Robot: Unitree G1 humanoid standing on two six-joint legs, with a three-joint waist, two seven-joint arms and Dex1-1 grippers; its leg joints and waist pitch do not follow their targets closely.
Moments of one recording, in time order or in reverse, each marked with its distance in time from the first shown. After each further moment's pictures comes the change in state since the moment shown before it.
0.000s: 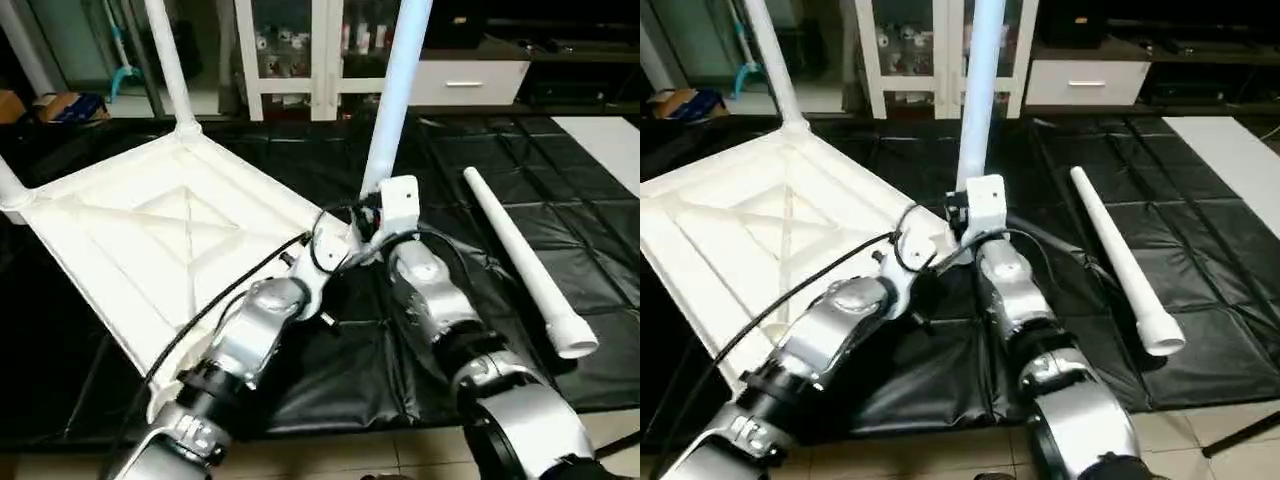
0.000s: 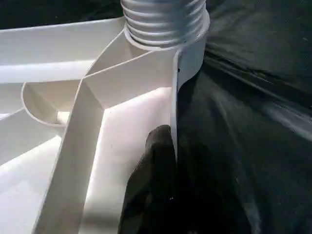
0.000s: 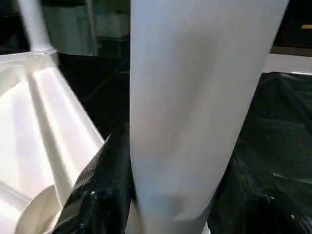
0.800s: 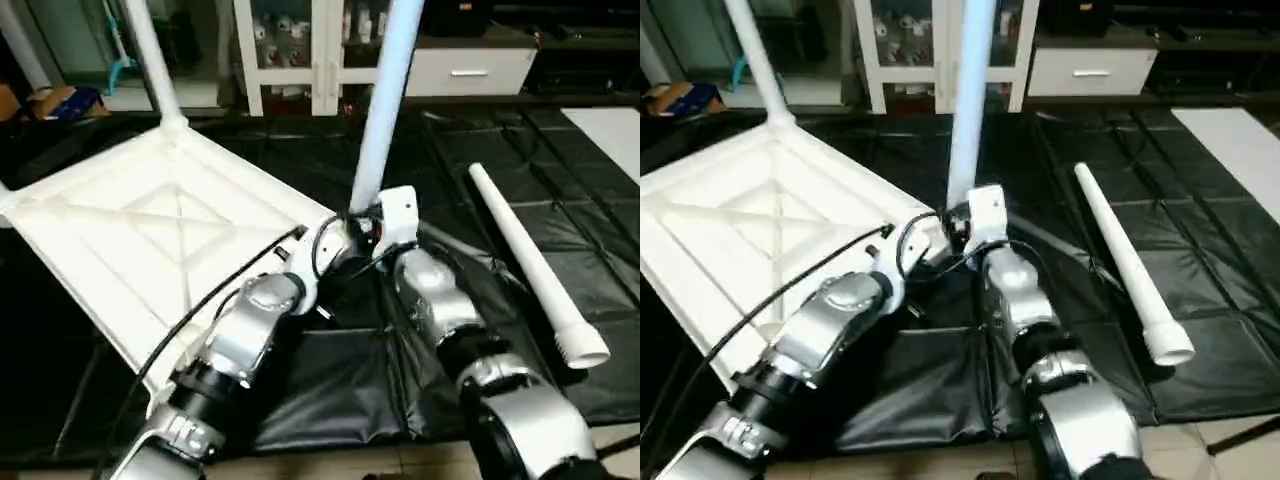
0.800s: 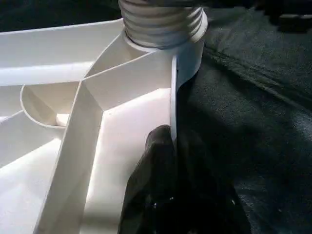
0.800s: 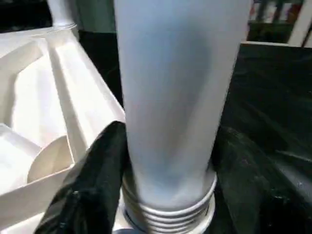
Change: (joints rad) left arm 0.018 0.037 0.013 -0.060 -0.018 0.001 -0.008; right arm 0.006 -0.028 -0.046 0.032 0.004 -0.003 0.233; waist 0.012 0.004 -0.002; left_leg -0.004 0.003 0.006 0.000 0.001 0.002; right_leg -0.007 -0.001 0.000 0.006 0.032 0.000
